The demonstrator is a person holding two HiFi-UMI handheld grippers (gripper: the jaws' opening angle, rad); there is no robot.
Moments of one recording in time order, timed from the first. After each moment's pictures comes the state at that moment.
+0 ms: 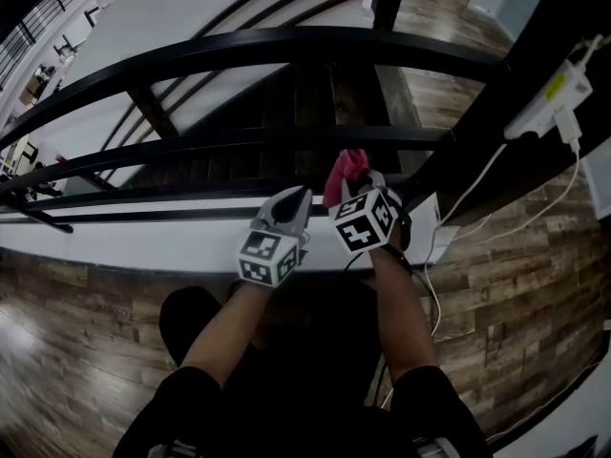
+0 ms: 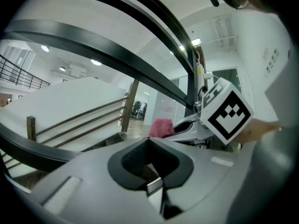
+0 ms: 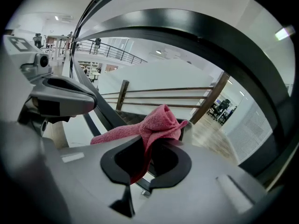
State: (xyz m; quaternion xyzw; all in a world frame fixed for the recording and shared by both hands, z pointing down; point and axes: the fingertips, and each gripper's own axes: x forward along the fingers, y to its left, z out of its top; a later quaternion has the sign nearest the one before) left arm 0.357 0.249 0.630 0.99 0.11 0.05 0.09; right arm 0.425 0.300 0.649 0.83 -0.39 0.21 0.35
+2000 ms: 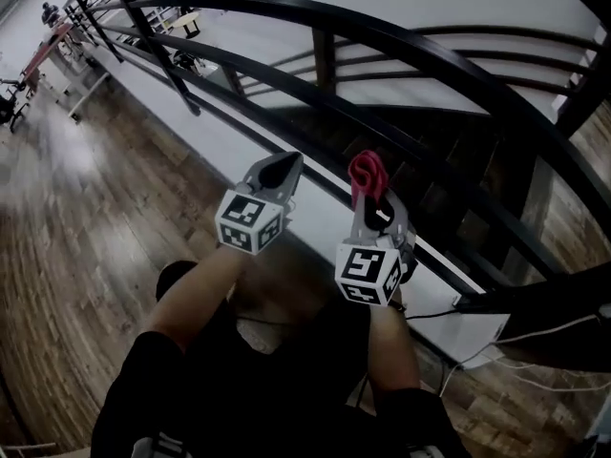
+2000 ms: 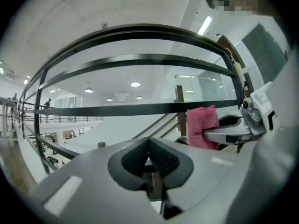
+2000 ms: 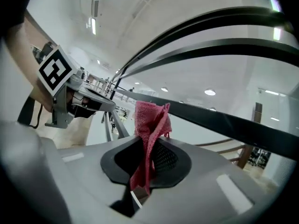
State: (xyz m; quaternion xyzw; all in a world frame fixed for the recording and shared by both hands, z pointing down) left arm 0.181 0.020 0.581 0.98 -0.22 0.03 -0.01; right arm 0.261 0.124 0.585 0.77 -0.60 -0.05 0.23
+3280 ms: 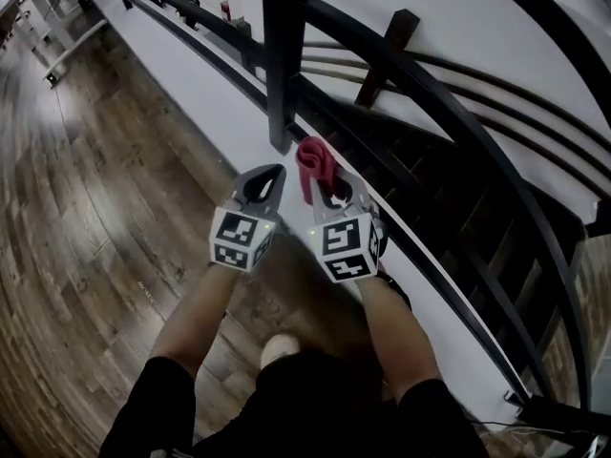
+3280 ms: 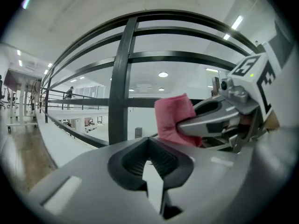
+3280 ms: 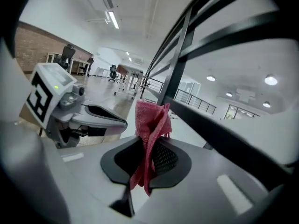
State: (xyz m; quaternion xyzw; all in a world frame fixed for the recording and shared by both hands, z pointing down) left arm -0.106 -0.457 0.749 0.95 -0.32 0.07 0.04; right arm -0.058 -0.425 0.723 0.59 -0.75 0.00 0.29
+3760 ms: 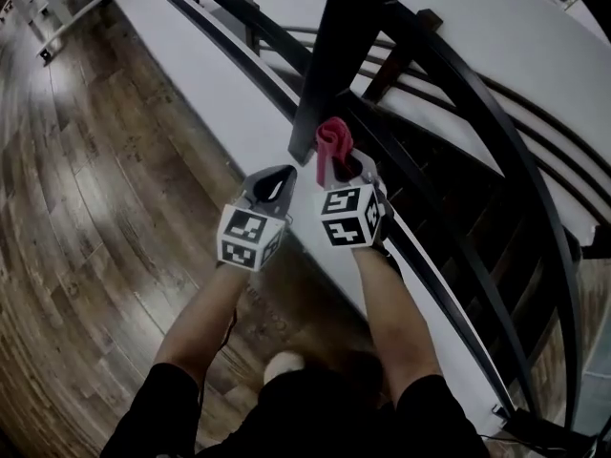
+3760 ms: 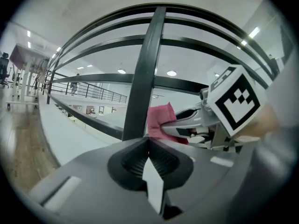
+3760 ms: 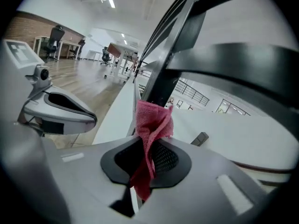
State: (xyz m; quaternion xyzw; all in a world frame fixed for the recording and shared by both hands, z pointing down) left arm -0.114 -0.511 0.799 0.94 -0.32 0.07 0.12; right arm -0.037 -0.532 0.787 0.62 -0.69 0.03 0.37
